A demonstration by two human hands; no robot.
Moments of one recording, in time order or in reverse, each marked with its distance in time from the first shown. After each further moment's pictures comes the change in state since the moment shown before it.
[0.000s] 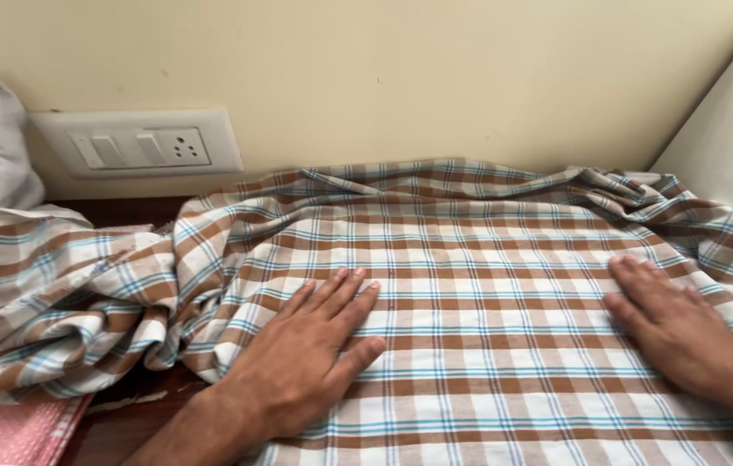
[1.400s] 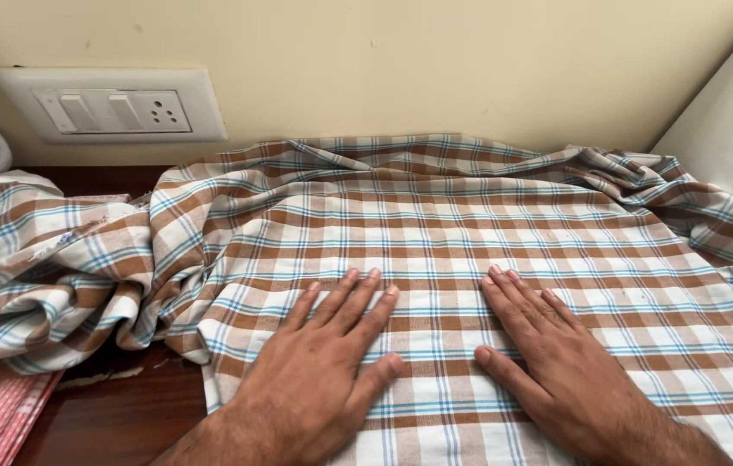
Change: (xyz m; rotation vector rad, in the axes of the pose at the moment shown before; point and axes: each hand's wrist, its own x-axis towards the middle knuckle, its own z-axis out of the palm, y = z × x) left_hand 0.000 0.013 0.049 0.071 0.128 0.182; right_hand -0.089 -0.157 -0.024 0.019 -0.031 -0.451
